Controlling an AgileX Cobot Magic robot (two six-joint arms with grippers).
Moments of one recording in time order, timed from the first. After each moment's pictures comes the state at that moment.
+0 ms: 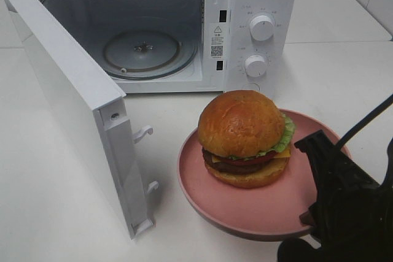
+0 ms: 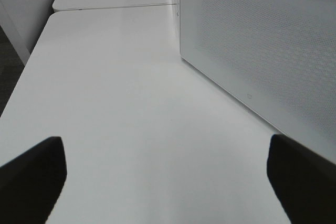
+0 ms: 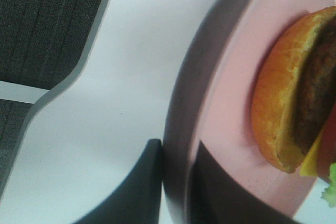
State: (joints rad) left arm 0.05 -0.01 -0.50 -0.07 1.04 0.13; right arm 1.30 1.15 -0.51 -0.68 0.77 -0.37
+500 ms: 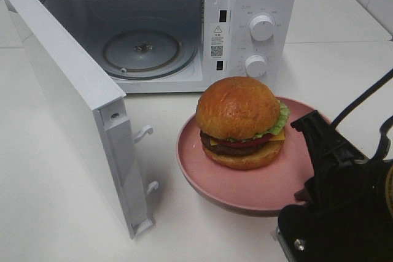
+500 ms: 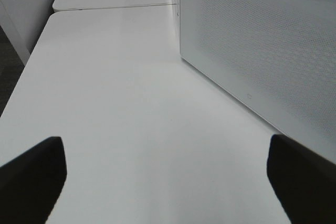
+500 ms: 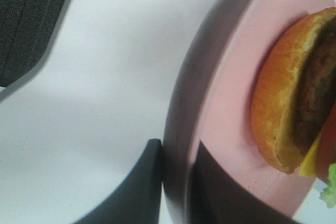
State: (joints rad) left arm 0.05 -0.01 -0.50 -0.07 1.04 0.13; right arm 1.13 1.15 -0.51 -0.69 0.65 -0.52
